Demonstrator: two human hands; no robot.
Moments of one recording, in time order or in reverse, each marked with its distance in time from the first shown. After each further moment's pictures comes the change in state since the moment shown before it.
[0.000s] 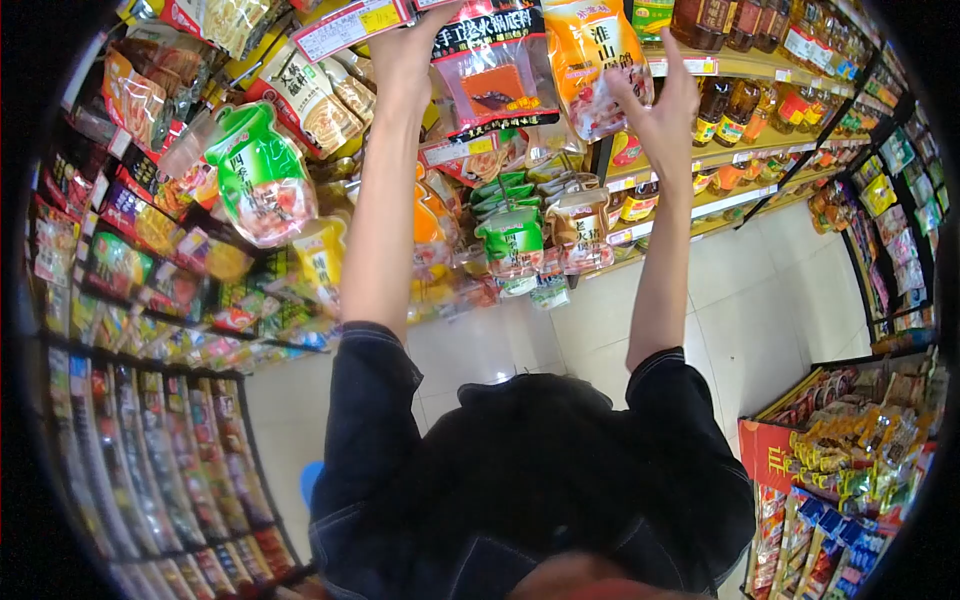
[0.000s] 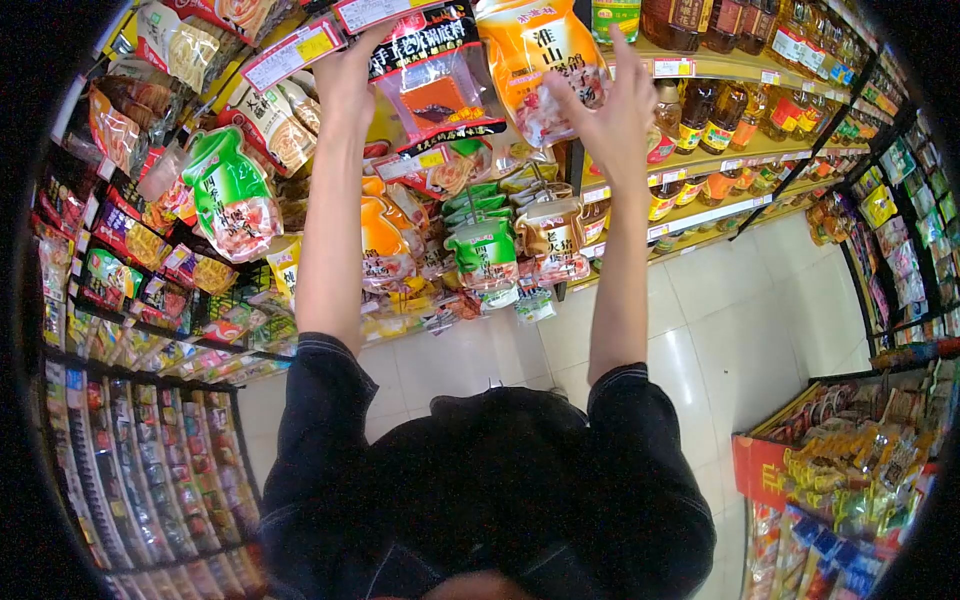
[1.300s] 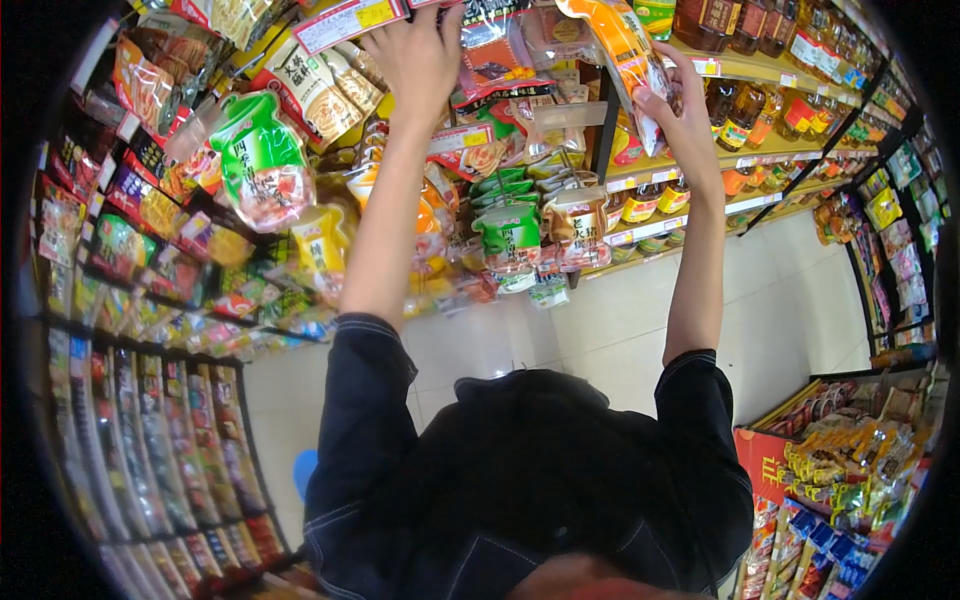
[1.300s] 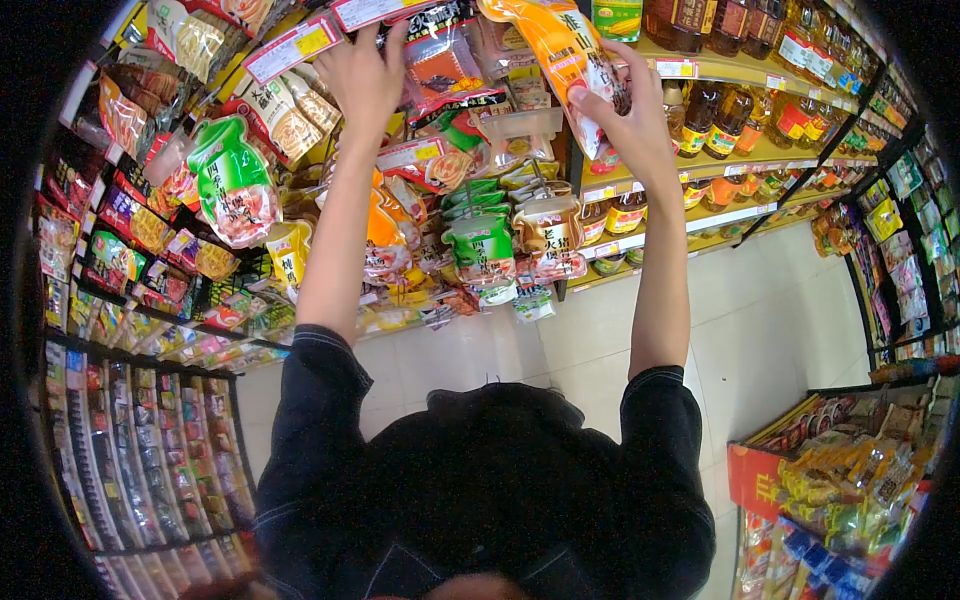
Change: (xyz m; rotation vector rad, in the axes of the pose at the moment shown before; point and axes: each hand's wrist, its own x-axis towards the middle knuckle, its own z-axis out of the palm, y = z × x) left_hand -0.011 -0.022 -0.004 1.334 0.082 0.736; right_hand 0.009 0.025 -0.038 0.499 -0.340 0.205
